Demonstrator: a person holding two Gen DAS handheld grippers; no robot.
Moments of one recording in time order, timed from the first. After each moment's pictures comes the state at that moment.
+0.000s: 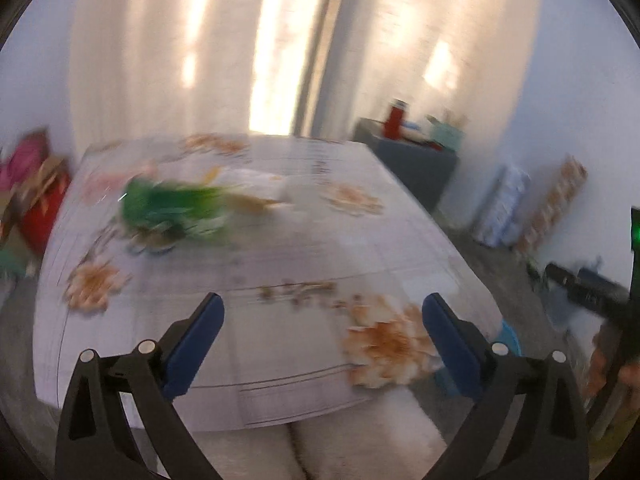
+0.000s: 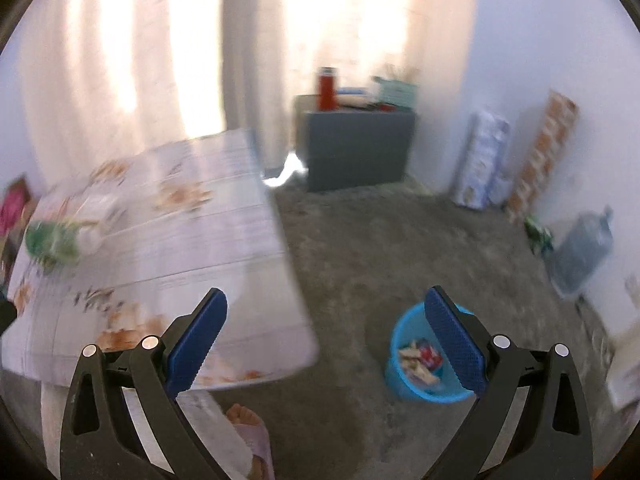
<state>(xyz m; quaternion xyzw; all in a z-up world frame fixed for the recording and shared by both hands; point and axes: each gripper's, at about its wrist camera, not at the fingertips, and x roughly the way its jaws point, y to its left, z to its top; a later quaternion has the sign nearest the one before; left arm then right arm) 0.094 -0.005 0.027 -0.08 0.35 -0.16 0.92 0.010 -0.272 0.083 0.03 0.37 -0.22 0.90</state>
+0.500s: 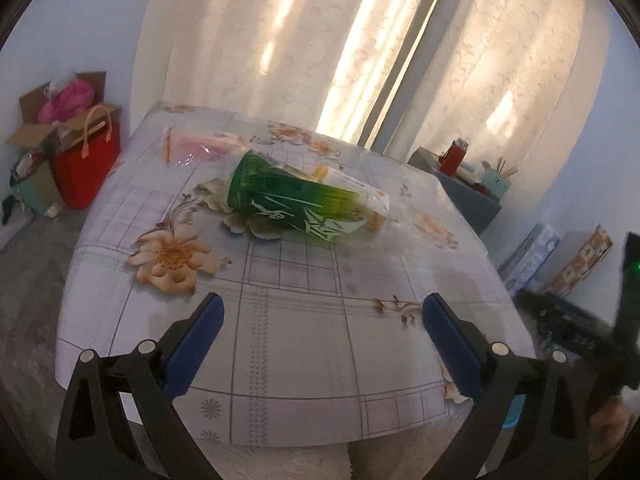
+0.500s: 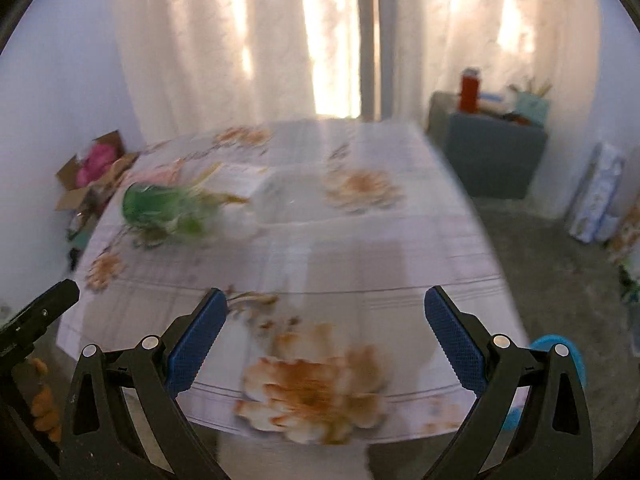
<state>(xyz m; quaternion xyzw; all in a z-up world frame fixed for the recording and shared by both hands) 0.109 0.095 0.002 -0.17 0.34 -0.09 0.92 0.092 -0.167 0.057 0.04 0.40 -0.02 0.92</state>
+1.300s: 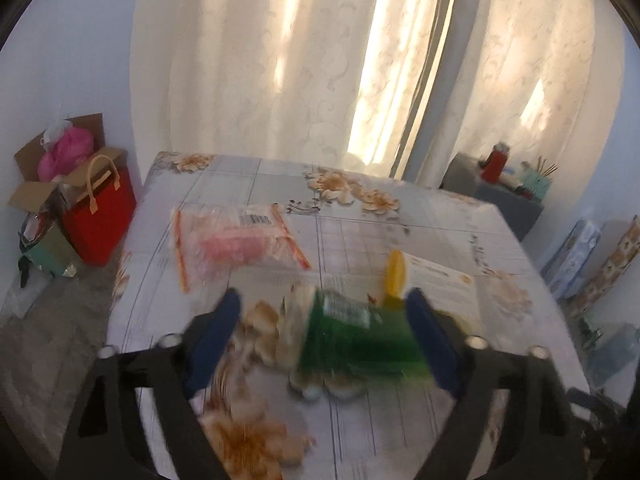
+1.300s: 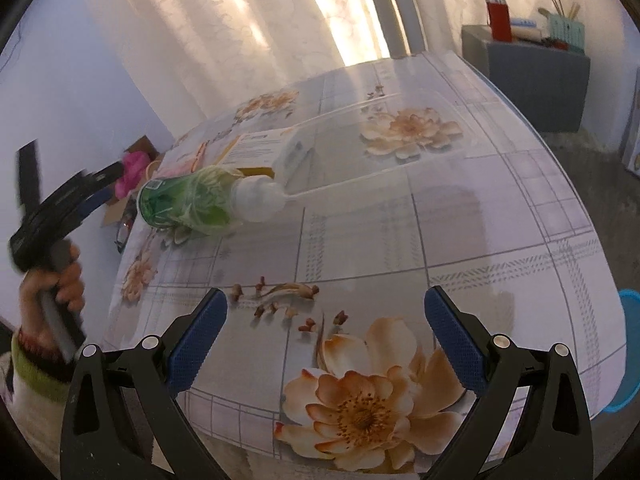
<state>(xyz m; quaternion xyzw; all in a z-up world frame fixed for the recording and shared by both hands) 0.274 0.138 0.026 -0.09 0.36 -0.05 0.93 0.121 -0.159 0.023 0.16 0.45 0.05 0.88</state>
